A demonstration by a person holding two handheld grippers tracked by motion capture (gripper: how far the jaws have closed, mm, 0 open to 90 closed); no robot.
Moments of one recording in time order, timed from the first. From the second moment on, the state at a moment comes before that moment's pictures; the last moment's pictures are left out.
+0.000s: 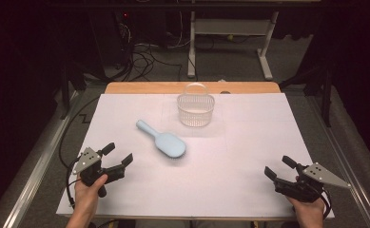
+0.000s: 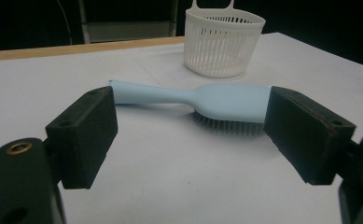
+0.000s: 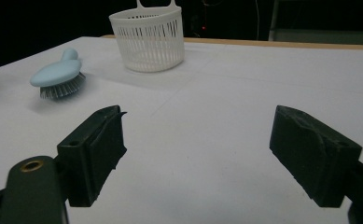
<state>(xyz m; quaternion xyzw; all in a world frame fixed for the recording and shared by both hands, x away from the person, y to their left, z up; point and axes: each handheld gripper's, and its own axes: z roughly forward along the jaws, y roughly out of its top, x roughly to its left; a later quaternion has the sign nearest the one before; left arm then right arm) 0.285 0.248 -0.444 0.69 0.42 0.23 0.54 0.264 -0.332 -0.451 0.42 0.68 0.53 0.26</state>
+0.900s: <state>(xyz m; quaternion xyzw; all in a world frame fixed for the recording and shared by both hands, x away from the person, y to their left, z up) 0.316 0.229 -0.437 0.72 0.40 0.23 0.51 0.265 -0.332 -0.451 0.42 0.68 0.53 0.26</state>
